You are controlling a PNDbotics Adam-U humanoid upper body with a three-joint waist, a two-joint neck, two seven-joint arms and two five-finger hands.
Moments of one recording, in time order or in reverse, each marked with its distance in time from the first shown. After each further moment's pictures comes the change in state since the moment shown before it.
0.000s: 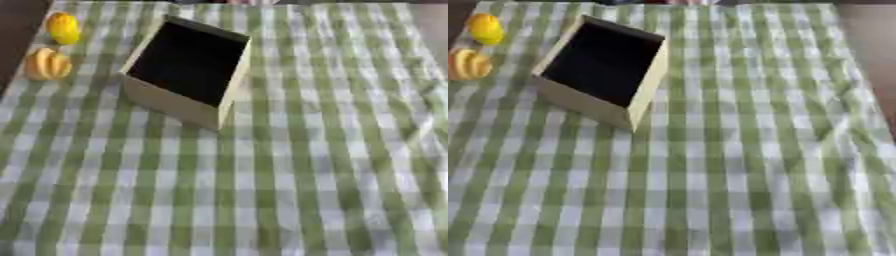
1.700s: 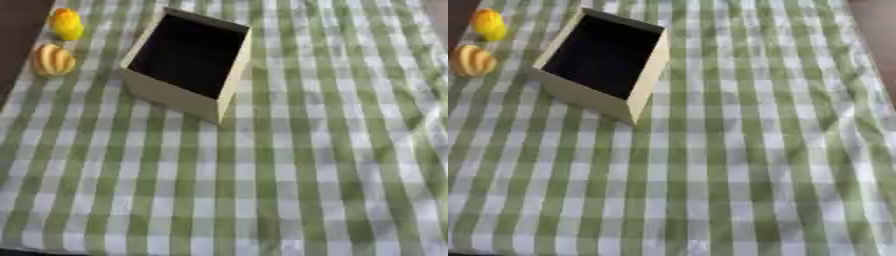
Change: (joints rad) left arm -0.200 0.516 -0.049 0.420 -0.279 0.558 -0.736; right arm 0.012 -0.020 0.012 0.000 -0.001 0.007 0.014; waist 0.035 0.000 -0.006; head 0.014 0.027
